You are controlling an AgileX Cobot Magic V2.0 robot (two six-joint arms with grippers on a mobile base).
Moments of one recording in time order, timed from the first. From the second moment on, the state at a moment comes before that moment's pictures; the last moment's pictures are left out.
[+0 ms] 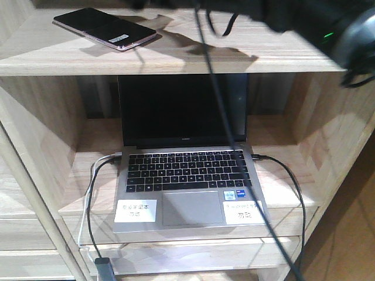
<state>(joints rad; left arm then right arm) 0.04 -0.01 0.03 -0.03 0.18 0.15 0.48 1.86 -1.95 1.15 0.56 -1.01</state>
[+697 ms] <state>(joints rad) 0.04 -0.01 0.03 -0.03 0.18 0.15 0.33 1.60 -1.94 0.90 0.79 -0.76</state>
